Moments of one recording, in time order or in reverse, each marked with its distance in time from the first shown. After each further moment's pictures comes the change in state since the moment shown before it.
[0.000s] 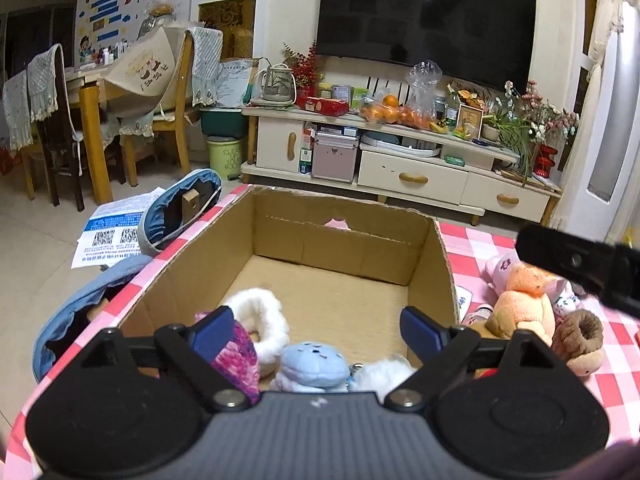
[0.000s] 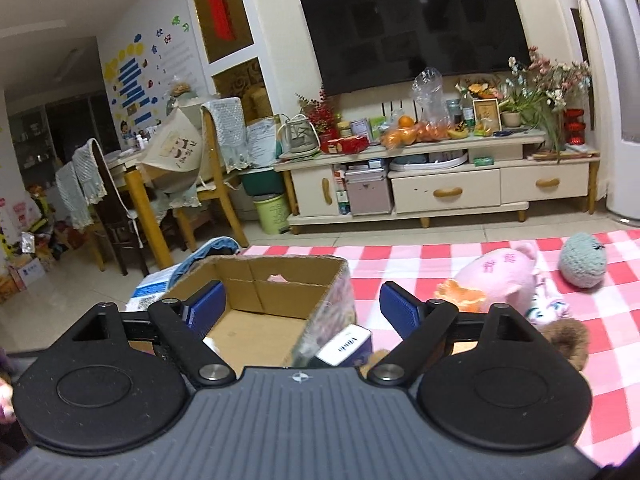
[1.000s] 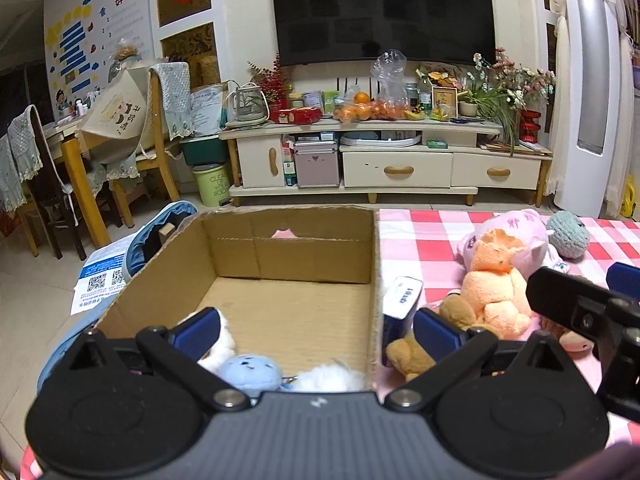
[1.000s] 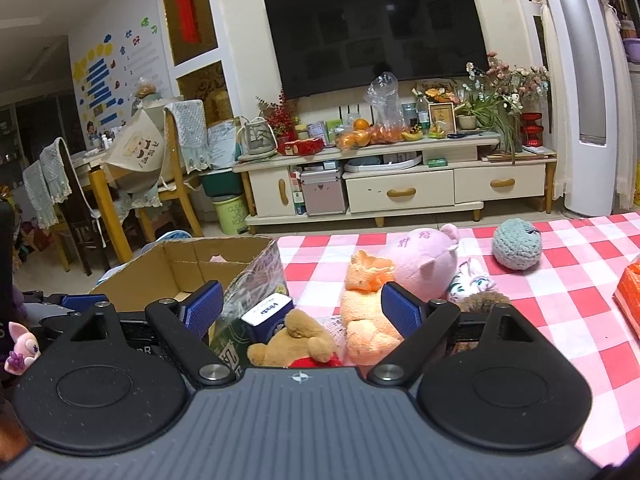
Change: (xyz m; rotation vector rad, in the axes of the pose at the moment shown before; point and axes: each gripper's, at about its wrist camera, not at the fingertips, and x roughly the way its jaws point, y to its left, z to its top) left arm -0.005 -0.069 -0.007 0.171 -0.031 0.035; right arm -0.022 -0.019 -0.012 0.006 -0.017 -0.119
